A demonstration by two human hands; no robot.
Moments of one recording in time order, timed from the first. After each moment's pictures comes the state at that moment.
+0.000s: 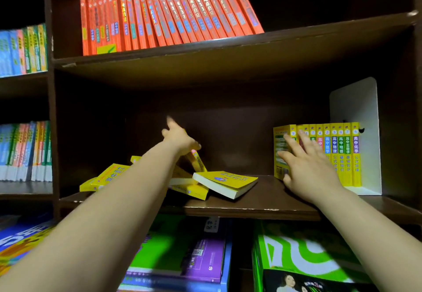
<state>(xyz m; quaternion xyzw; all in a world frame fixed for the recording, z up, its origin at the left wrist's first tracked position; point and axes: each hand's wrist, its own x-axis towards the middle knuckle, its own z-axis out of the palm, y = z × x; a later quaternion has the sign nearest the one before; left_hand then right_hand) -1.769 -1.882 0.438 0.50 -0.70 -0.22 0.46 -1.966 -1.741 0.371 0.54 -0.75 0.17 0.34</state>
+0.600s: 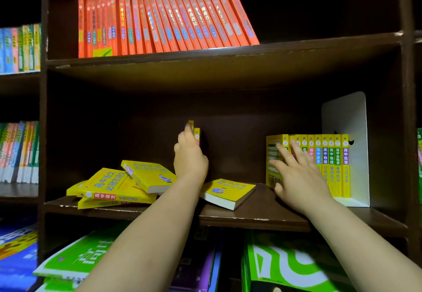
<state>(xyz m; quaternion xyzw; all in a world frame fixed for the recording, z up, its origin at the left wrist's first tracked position) -1.813 -1.862 0.403 0.43 -0.69 -0.07 0.59 -1.969 -1.740 0.370 0.55 -0.74 0.19 0.34</state>
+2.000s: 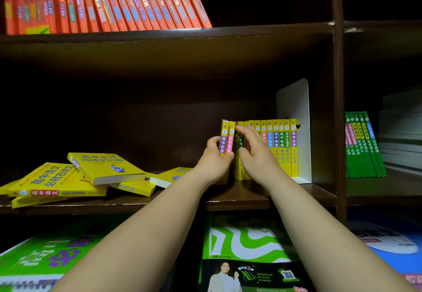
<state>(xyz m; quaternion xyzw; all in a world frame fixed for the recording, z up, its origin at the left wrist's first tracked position) -1.886 -1.797 0.379 0.23 -0.81 -0.33 0.42 -1.974 -1.728 0.375 0.59 -0.61 0.52 0.11</state>
